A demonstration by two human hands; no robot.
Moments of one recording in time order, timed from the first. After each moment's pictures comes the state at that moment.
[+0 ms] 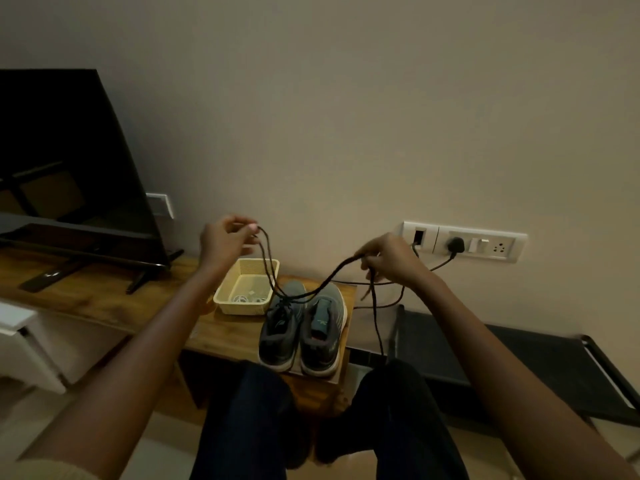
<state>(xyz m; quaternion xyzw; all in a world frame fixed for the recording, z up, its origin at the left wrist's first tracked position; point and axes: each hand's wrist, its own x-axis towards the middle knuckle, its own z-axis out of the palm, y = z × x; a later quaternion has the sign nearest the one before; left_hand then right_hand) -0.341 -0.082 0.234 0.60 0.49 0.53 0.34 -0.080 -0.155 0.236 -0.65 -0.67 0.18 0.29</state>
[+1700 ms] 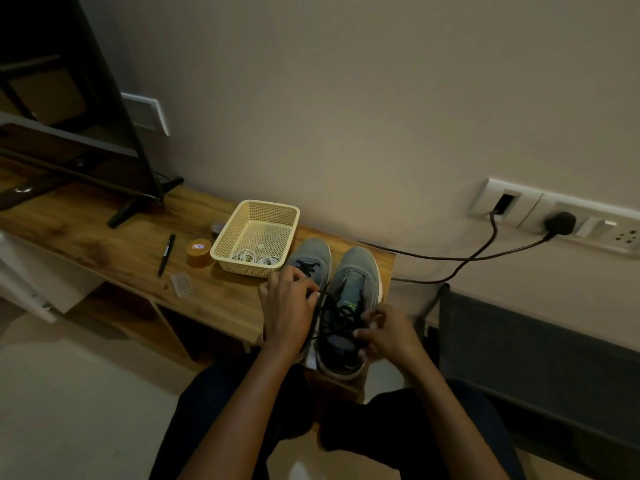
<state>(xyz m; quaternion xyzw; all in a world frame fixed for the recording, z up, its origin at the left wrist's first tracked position) -0.277 -0.037 0.026 0.71 0.64 0.27 0.09 -0.122 -0.089 0.046 -0.72 -0.44 0.46 0.28</state>
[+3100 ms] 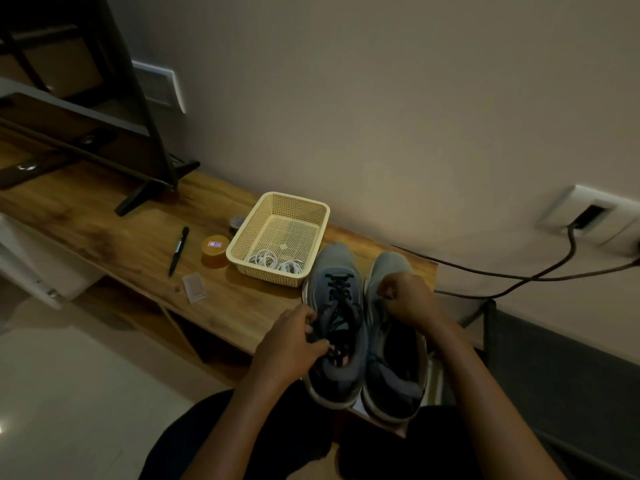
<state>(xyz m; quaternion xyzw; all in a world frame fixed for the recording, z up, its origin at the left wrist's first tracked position) -0.333 -0.018 -0.003 0.64 0.63 0.20 0.38 -0.138 0.021 0.045 -0.71 -0.68 0.20 0.05</state>
